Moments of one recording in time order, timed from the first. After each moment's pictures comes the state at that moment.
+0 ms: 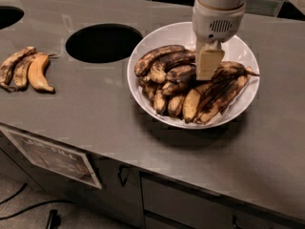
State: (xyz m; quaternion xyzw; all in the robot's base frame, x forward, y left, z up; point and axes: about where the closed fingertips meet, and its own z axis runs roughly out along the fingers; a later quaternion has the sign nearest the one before) arm 0.525 -0.118 0.942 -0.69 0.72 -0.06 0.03
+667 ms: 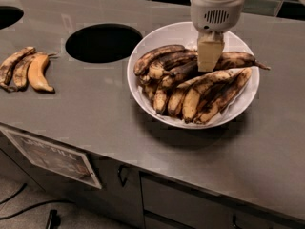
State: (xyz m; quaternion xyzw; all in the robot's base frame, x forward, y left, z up) arm 0.521 -0.116 0.971 -0.64 0.76 -0.12 0.05
